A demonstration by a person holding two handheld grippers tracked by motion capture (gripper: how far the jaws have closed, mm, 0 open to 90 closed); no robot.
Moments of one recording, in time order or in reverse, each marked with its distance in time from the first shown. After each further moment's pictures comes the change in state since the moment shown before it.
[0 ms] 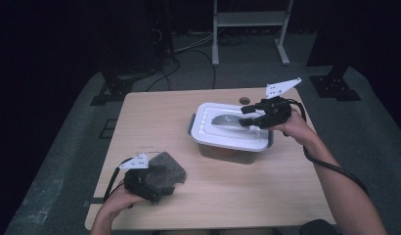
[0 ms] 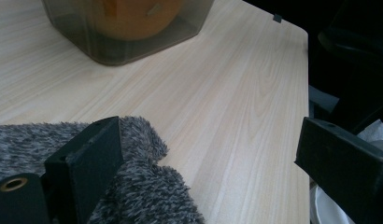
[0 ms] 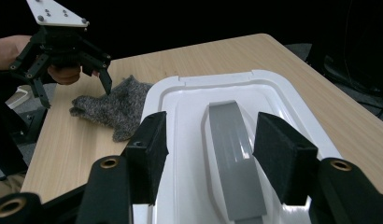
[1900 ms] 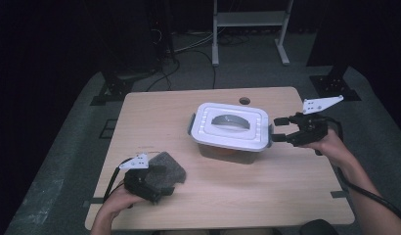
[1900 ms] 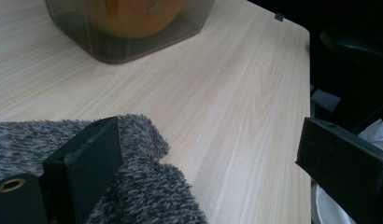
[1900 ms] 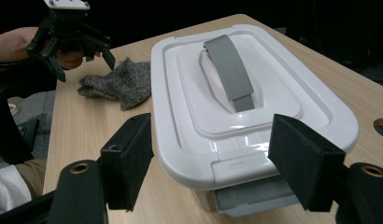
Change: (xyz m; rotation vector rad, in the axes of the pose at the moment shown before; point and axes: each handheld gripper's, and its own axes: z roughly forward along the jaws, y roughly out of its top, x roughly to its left) left arm 0.000 -0.001 0.000 0.003 0.002 -0.006; right arm 0.026 -0.058 -0.074 -0.006 -0.088 0.103
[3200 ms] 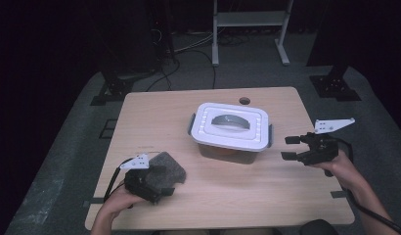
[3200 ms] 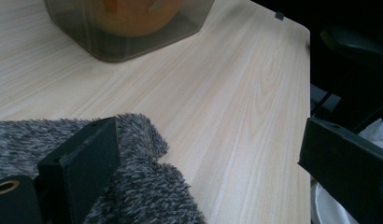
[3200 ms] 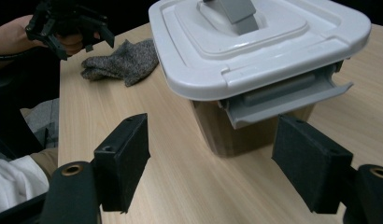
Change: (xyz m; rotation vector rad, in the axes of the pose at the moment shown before) left arm 0.000 0.000 0.001 0.005 0.004 -0.001; right arm 0.011 -0.064 -0.015 -0.001 -0.012 0.118
